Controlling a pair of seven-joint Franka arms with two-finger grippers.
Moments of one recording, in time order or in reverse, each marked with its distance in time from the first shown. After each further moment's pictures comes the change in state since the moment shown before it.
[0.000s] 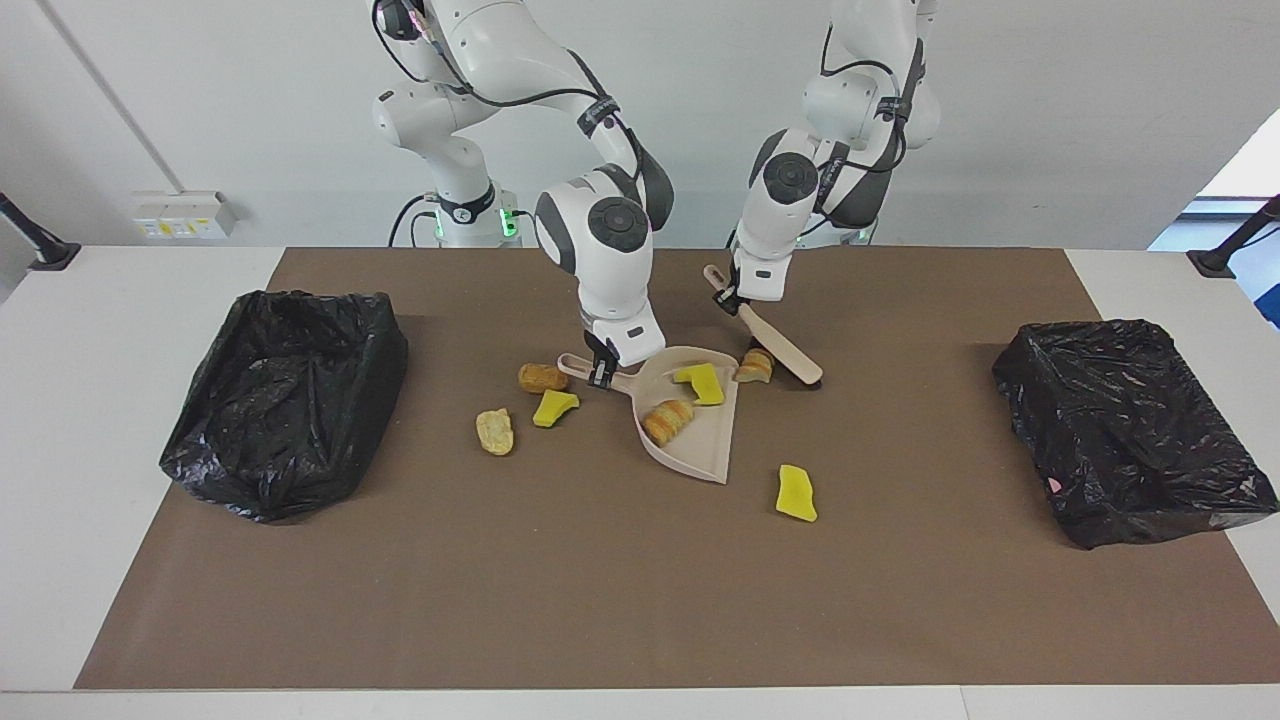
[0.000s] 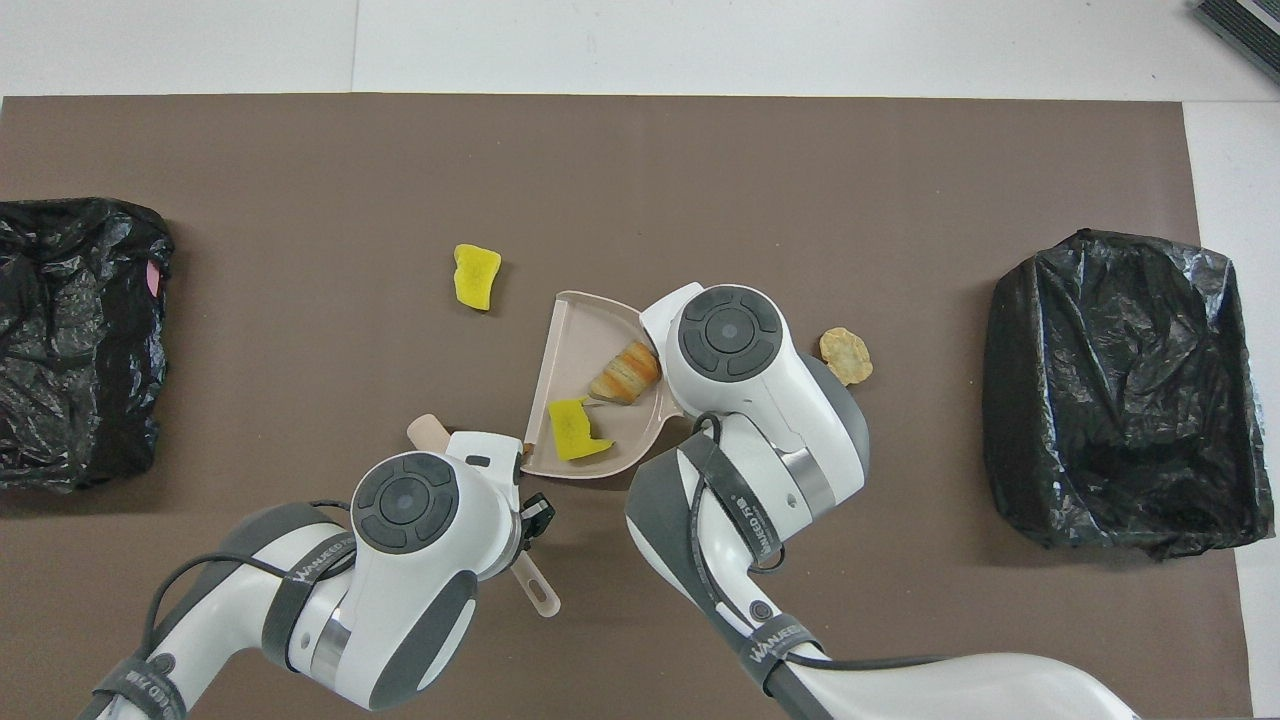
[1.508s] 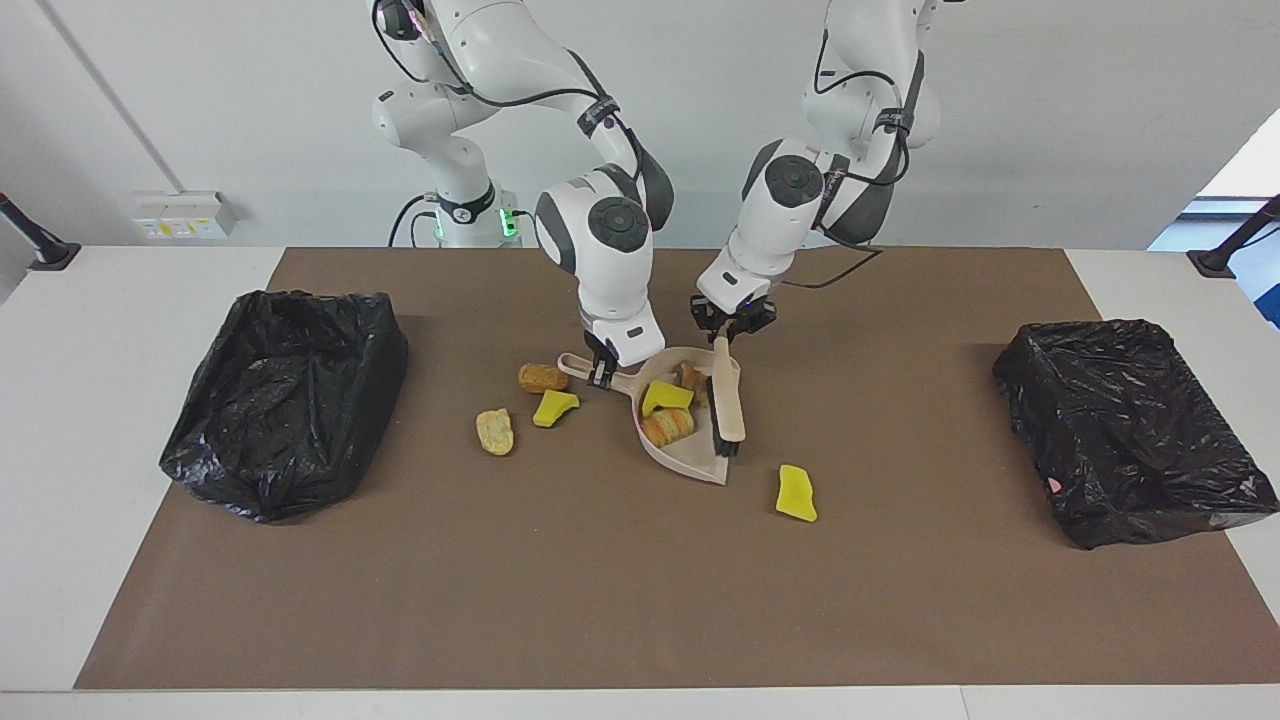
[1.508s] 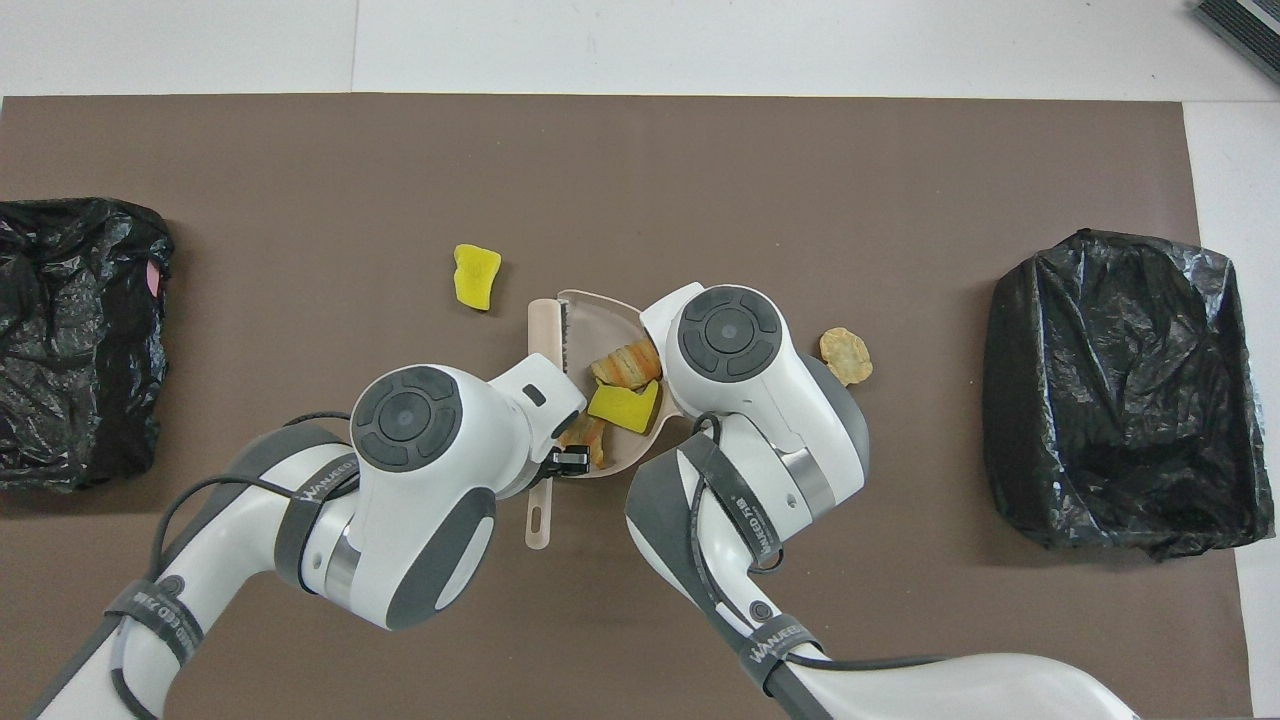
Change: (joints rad) left arm 0.048 0.124 0.013 0.239 0.014 0.008 0.706; right arm 0.000 0.000 0.000 0.000 -0.001 0.000 0.011
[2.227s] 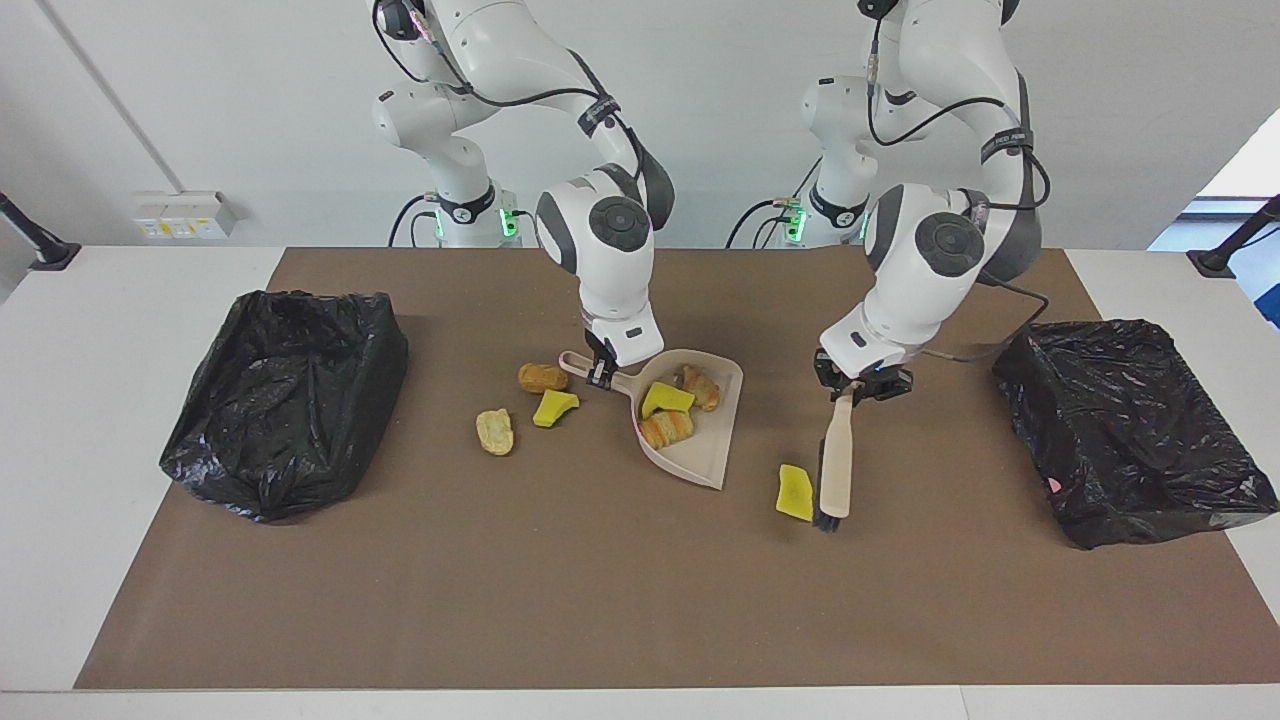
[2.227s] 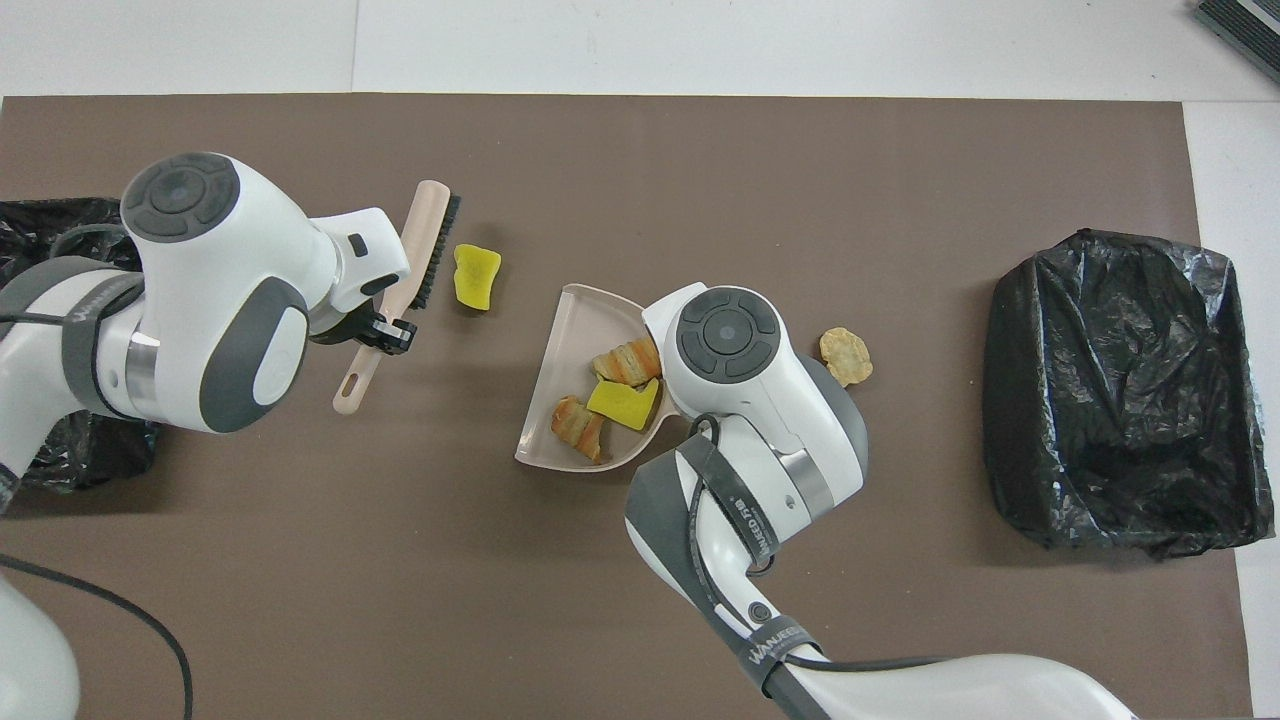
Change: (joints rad) left arm 0.304 0.204 0.010 0.355 0.184 -0.200 0.505; right arm 0.001 0.000 0.002 0.000 0.000 0.000 0.053
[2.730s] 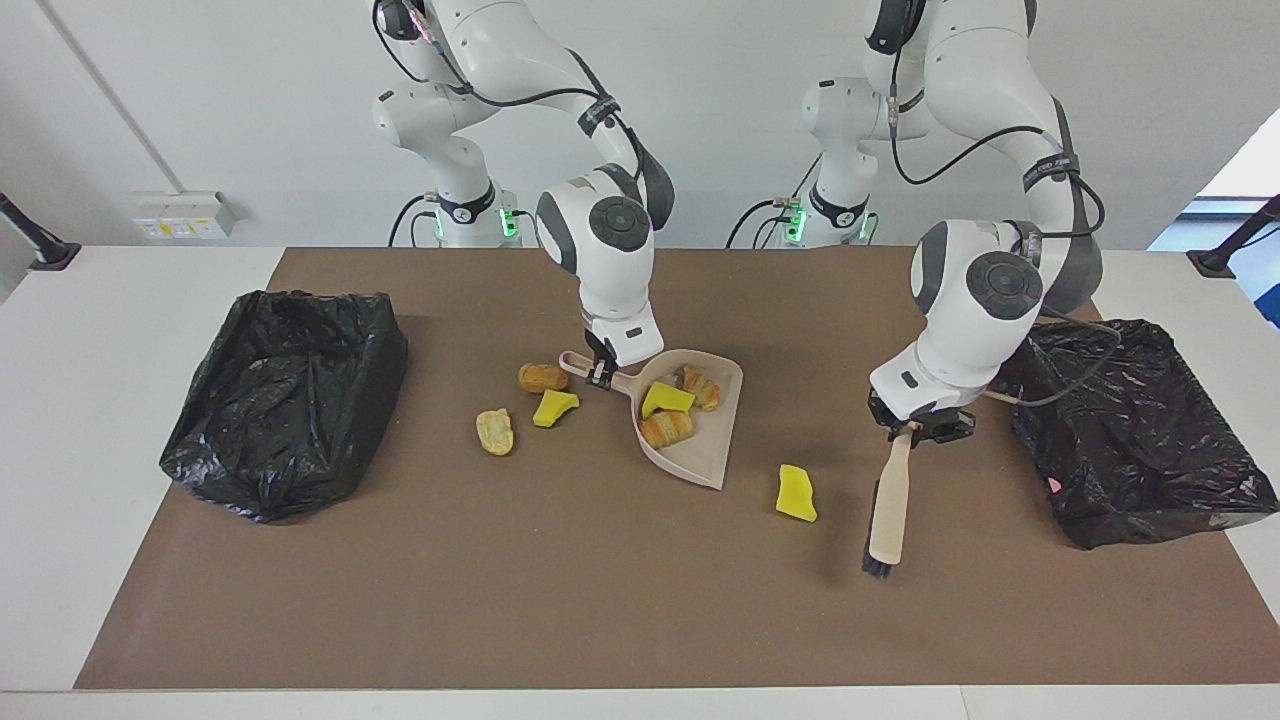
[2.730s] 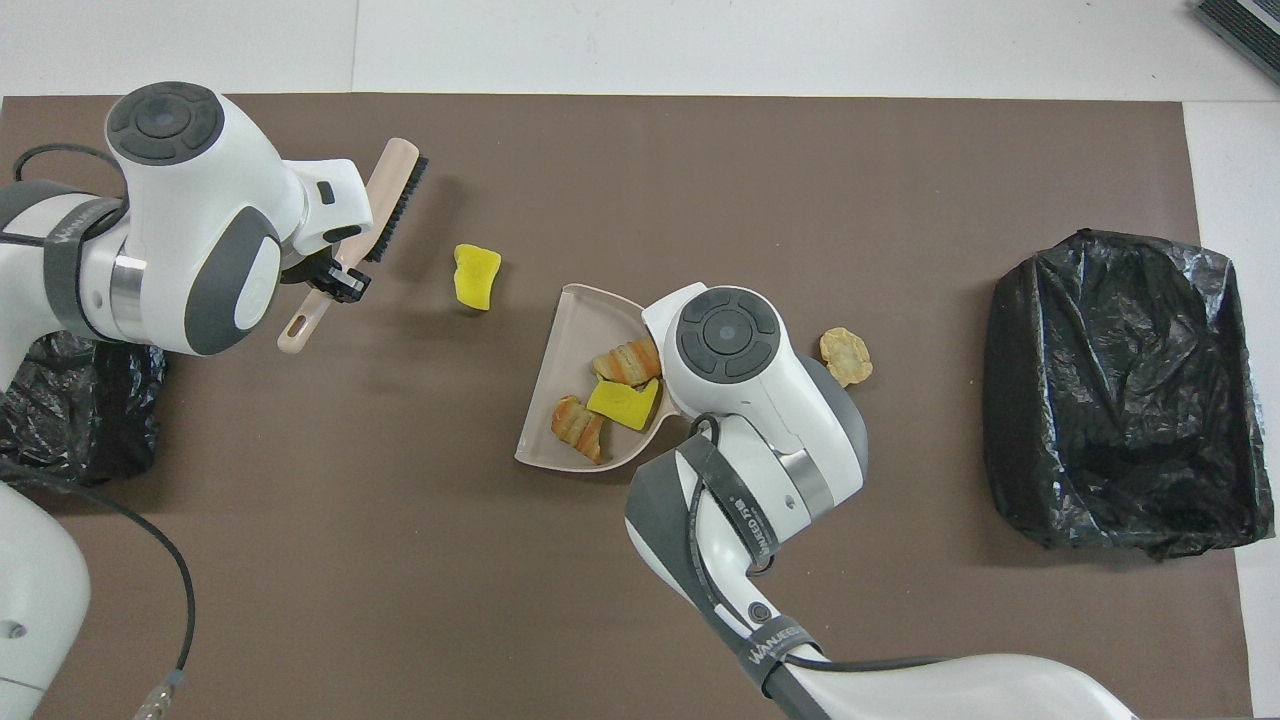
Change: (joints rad) left arm 0.044 0.161 -0.008 0.185 0.138 -0.040 0.100; right arm 0.000 0.000 0.000 0.000 0.000 0.000 0.001
